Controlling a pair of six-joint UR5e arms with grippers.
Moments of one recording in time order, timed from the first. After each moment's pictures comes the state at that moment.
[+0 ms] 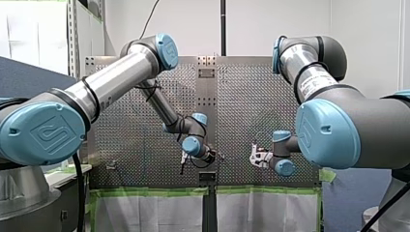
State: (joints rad) left arm -0.52 -2.53 -1.35 -2.77 -1.66 -1.59; right arm 1.82 -0.57 1.57 -1.02 1.35 1.68
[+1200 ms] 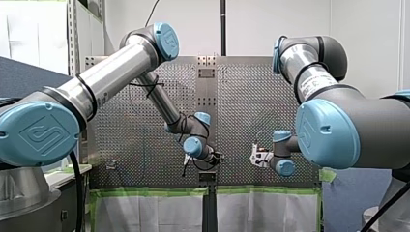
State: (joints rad) left arm -0.58 -2.47 -1.47 -2.71 -1.67 -1.57; right arm 1.82 -0.57 1.57 -1.02 1.35 1.69
